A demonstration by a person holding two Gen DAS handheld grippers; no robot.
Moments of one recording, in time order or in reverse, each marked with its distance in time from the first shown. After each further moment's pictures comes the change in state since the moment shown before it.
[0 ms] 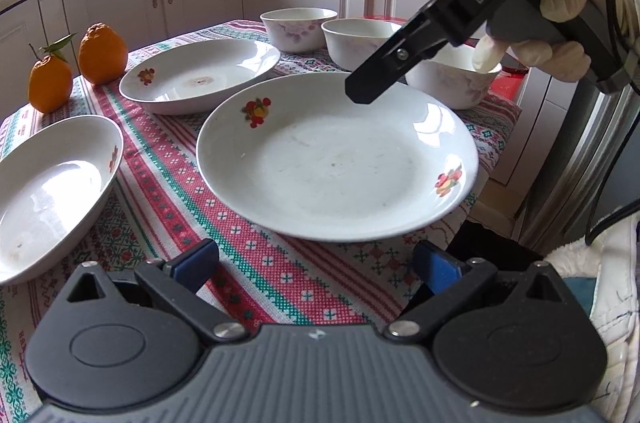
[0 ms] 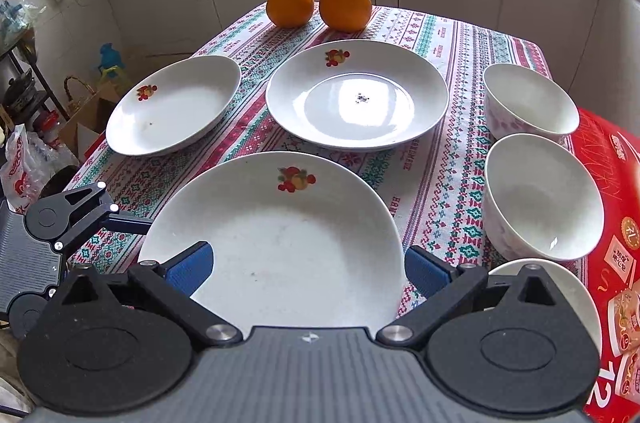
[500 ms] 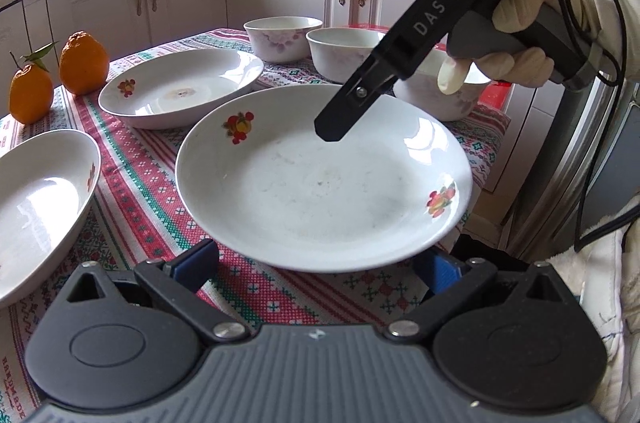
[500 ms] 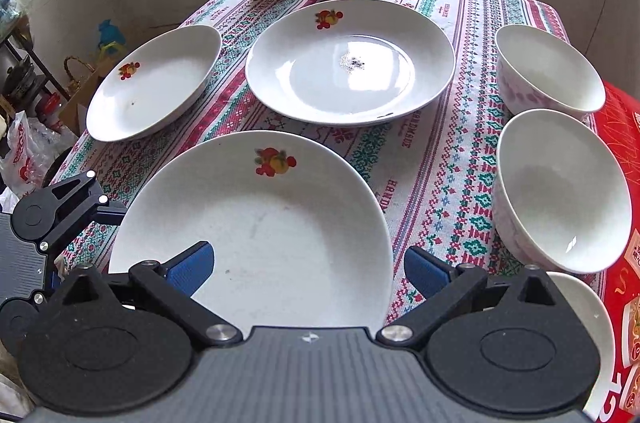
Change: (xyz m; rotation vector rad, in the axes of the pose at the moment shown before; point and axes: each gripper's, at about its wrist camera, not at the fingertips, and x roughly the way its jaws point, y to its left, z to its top) left arm 0.009 0.002 0.006 0.005 -0.027 -0.051; right arm 0.032 -0.019 0.013 0.019 0.124 0.045
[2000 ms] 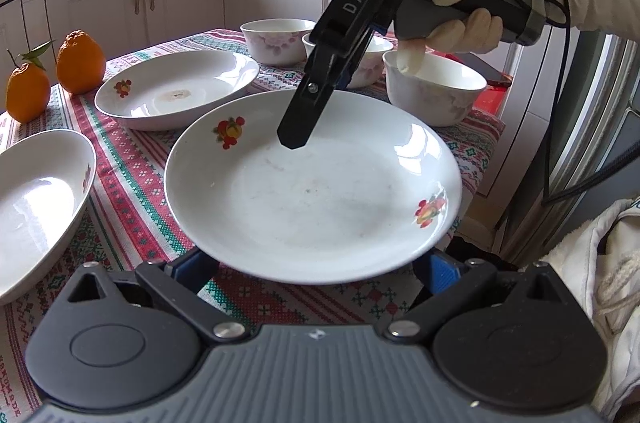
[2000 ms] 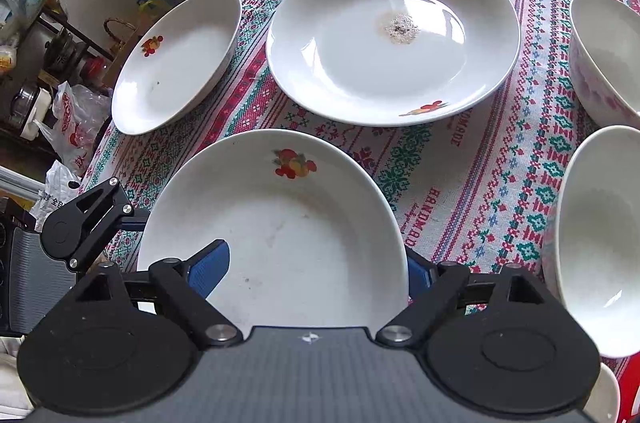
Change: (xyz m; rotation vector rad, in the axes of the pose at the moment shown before) left arm -0.002 -0.001 0.004 -0.013 0.001 -0.013; right arm 0.028 -0.016 0.044 0.010 0.226 0.202
